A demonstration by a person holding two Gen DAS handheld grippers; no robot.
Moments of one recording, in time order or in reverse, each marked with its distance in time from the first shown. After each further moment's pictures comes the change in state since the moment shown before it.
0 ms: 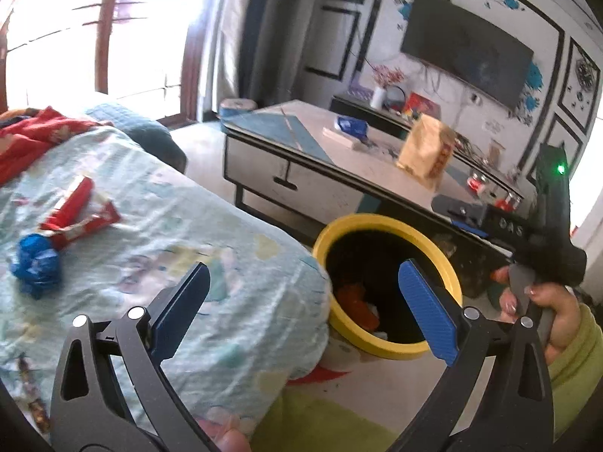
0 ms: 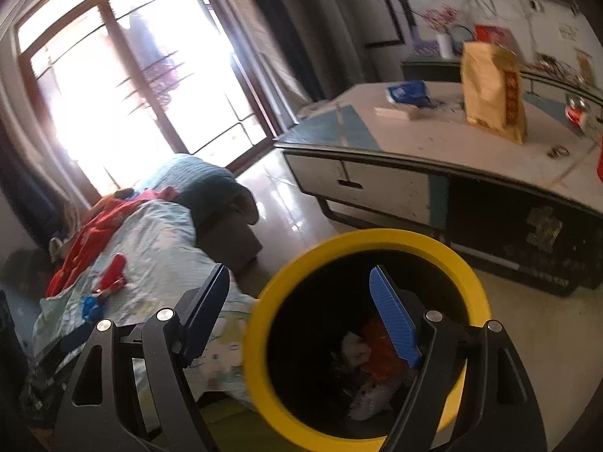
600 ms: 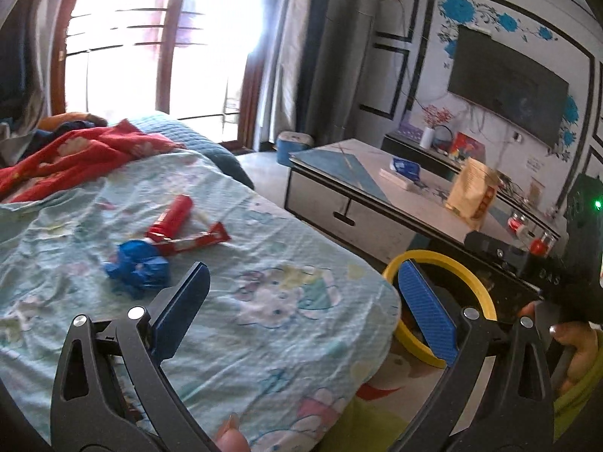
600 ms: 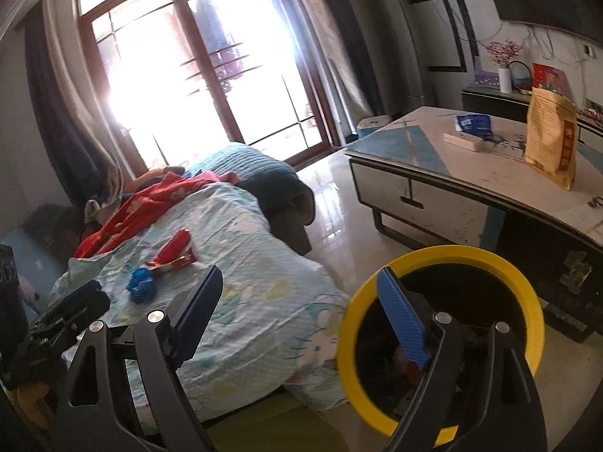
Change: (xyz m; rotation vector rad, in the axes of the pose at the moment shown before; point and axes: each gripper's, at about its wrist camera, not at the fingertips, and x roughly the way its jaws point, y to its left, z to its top) left arm -0.071 0.060 -0.003 -0.080 -0.134 0.179; right arm -0.016 0.101 -0.017 -0.170 -0.024 0.142
